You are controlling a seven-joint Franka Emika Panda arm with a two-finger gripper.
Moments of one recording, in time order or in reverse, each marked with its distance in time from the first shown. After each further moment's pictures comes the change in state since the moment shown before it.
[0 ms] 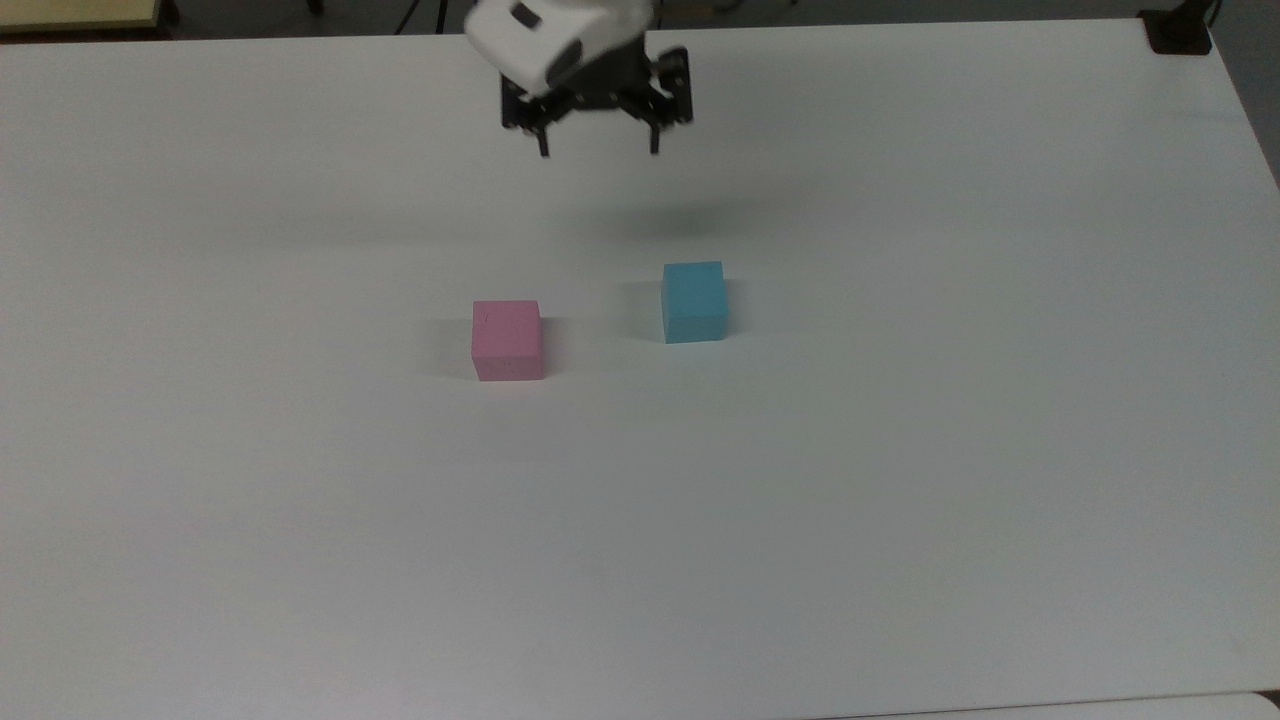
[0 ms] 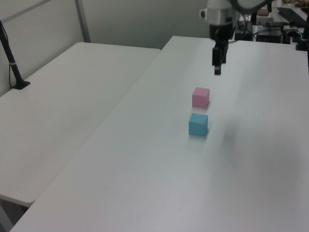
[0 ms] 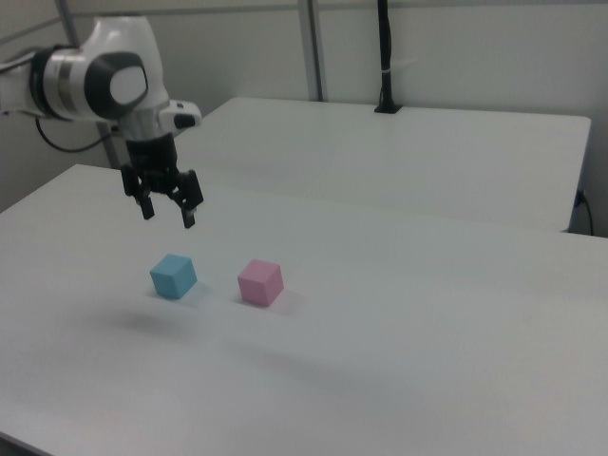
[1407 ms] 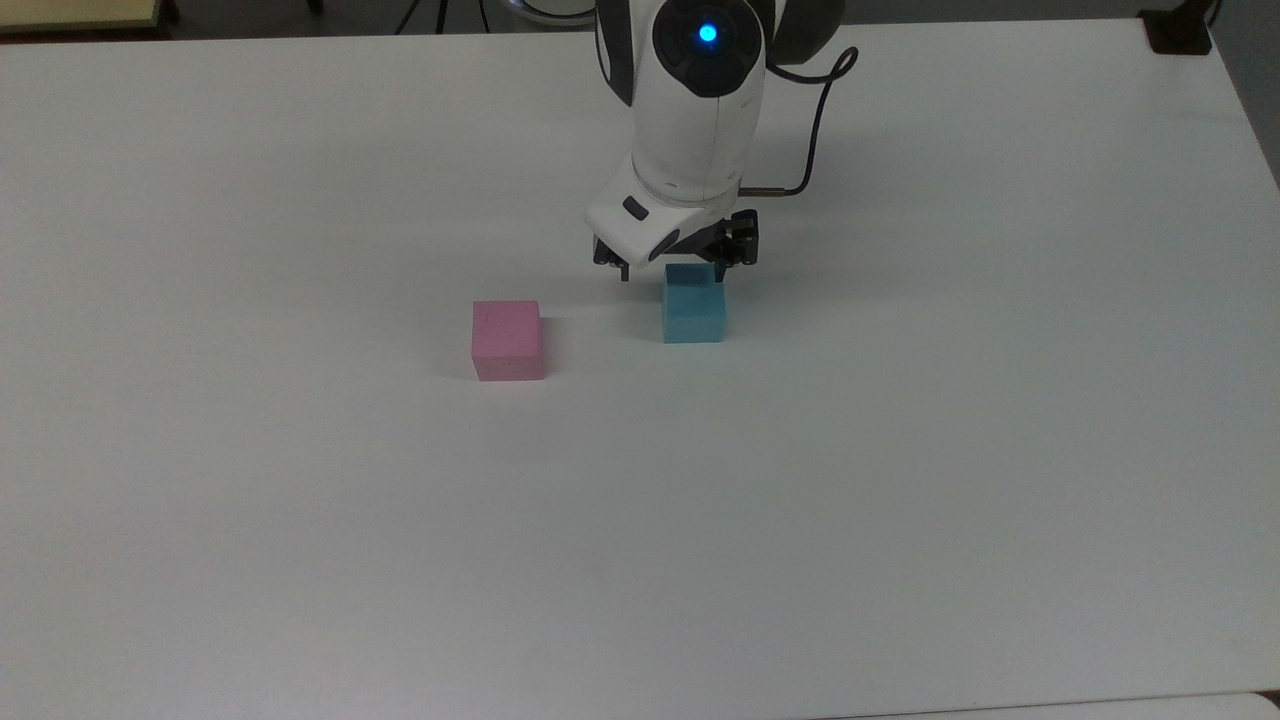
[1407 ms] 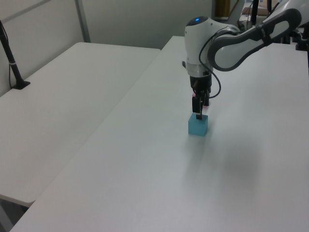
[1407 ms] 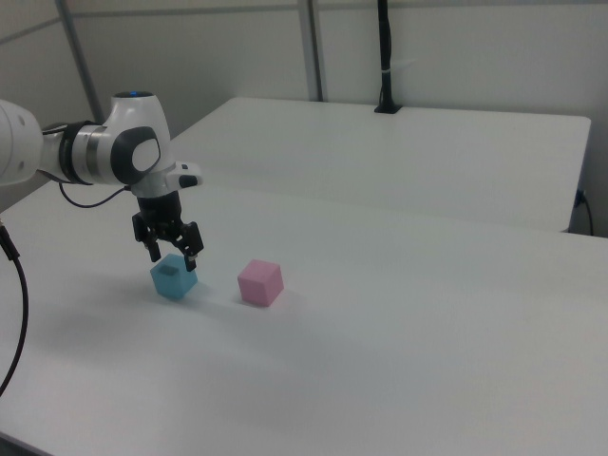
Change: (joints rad) arm 0.085 0.240 0.004 -0.015 0.016 0.236 0.105
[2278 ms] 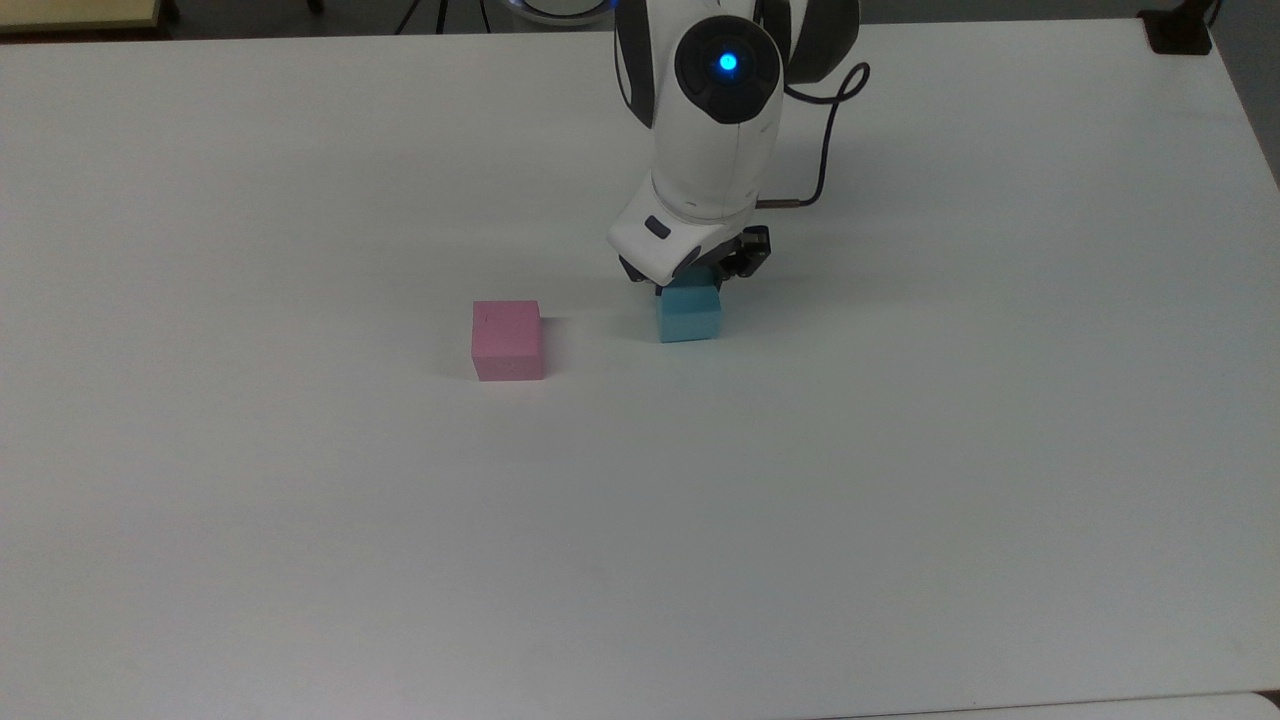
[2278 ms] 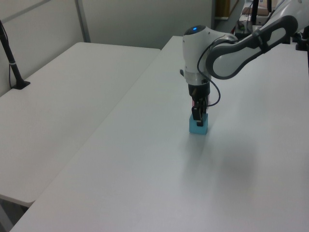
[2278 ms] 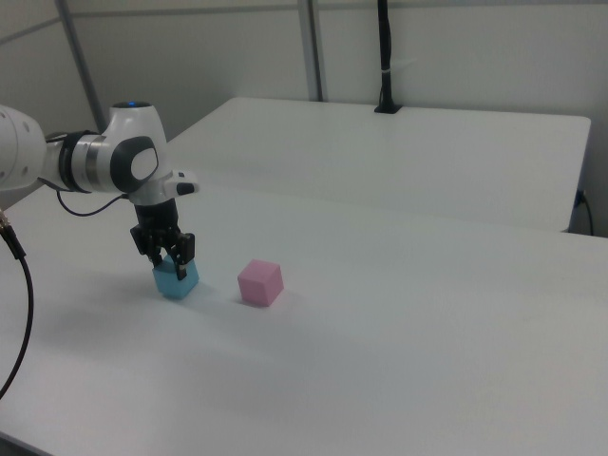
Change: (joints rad) arm 0.017 0.034 0.003 0.006 0.010 0.017 -0.040
